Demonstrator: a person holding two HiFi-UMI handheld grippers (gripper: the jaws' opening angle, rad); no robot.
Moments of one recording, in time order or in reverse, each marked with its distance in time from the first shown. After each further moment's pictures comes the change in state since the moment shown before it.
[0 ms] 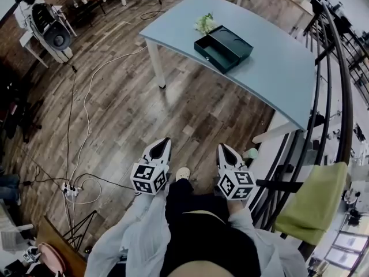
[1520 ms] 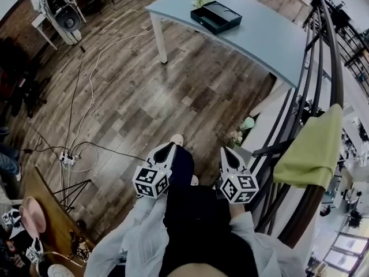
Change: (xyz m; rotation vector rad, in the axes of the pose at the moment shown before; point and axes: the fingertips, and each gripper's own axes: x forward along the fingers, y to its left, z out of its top) left arm -0.201 -0.170 -0.134 -0.029 0.015 -0.026; right arm -0.248 0.017 -0.134 -0.003 0.006 0.047
